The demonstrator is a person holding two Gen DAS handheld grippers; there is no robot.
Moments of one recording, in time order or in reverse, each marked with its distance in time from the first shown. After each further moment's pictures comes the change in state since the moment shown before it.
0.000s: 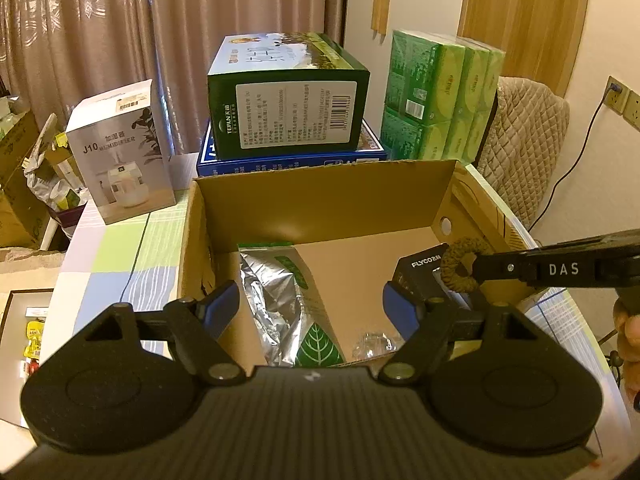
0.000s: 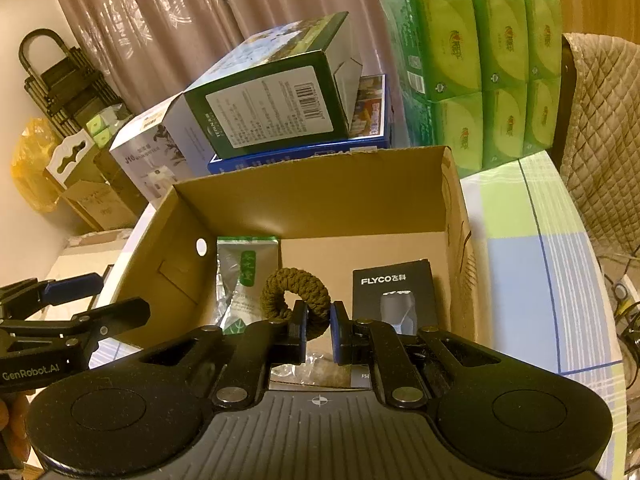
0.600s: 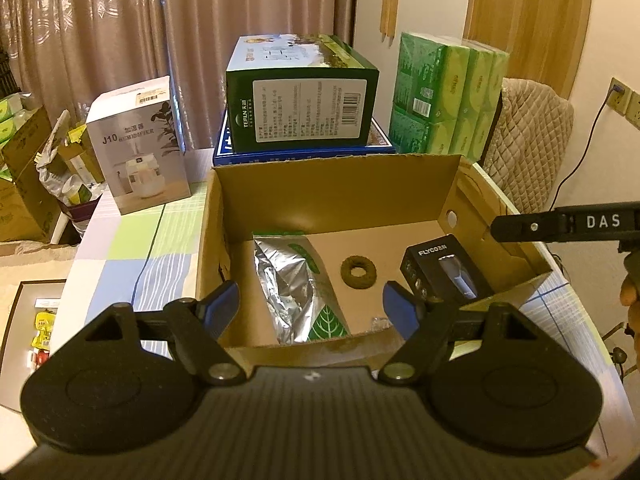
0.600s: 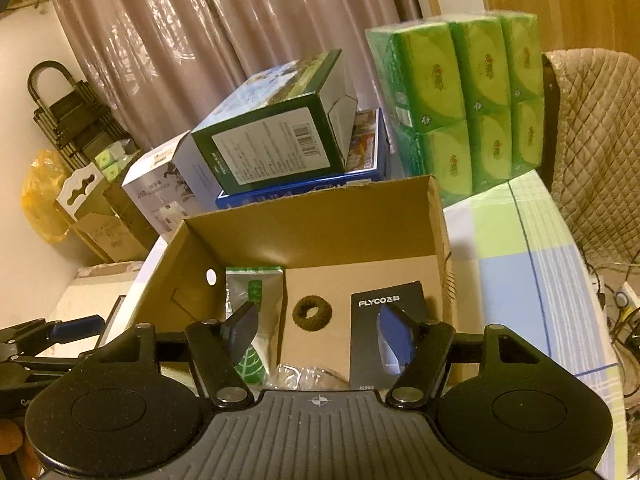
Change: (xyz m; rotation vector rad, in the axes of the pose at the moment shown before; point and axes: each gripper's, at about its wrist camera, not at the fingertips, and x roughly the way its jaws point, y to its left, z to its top) left arm -0.023 0.005 -0.019 -0.016 -0.011 0.024; right arm -0.036 -0.007 -0.005 0.026 -0.107 0.026
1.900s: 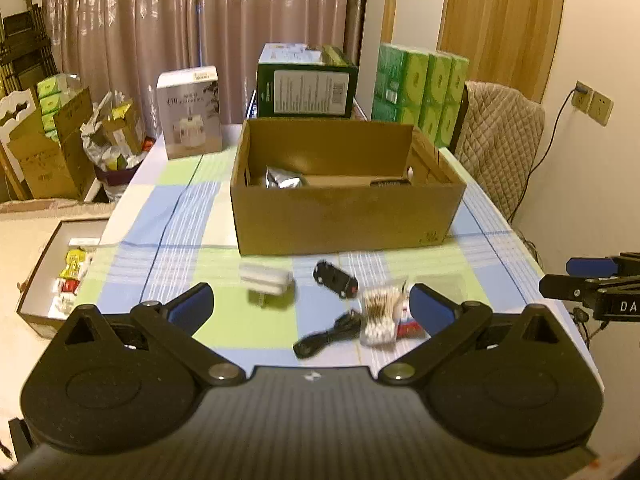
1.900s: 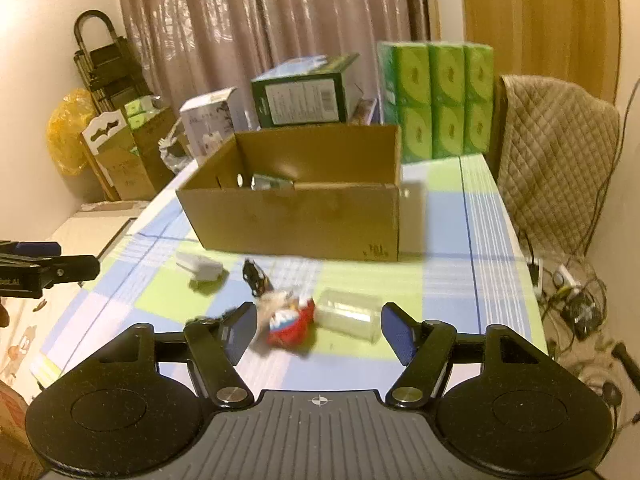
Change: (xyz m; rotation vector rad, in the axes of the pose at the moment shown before) left arm -0.178 -0.035 -0.139 -0.062 -0.043 0.032; right arm -0.177 0.029 -0.178 -0.177 -0.014 -0.070
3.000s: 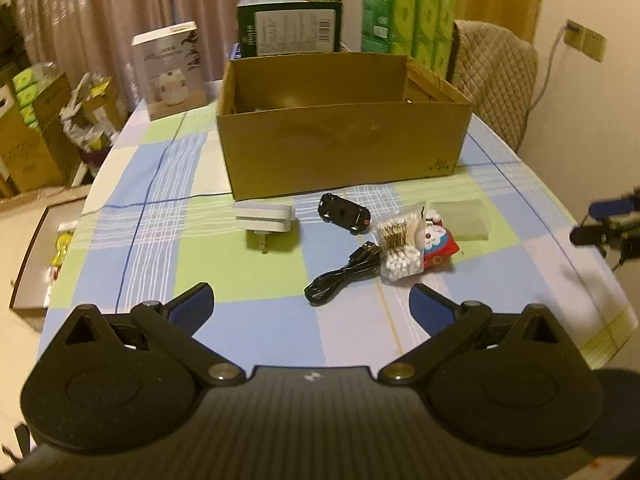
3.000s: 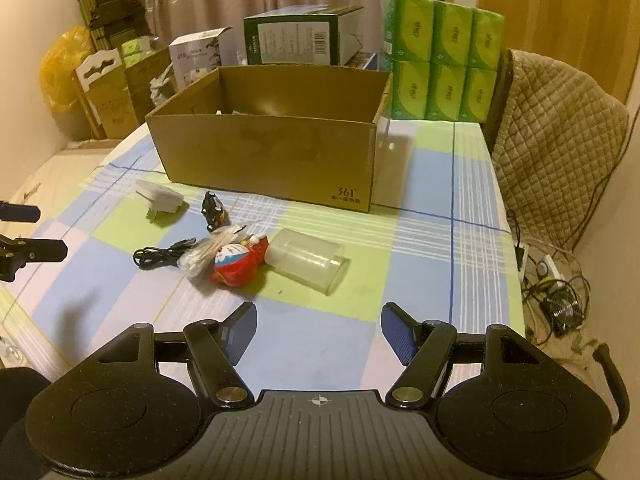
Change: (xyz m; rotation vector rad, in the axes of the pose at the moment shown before) left arm 0.049 0.011 -0.045 0.111 0.102 -0.023; right arm 0.037 -0.038 -0.026 -0.124 0.119 -0.042
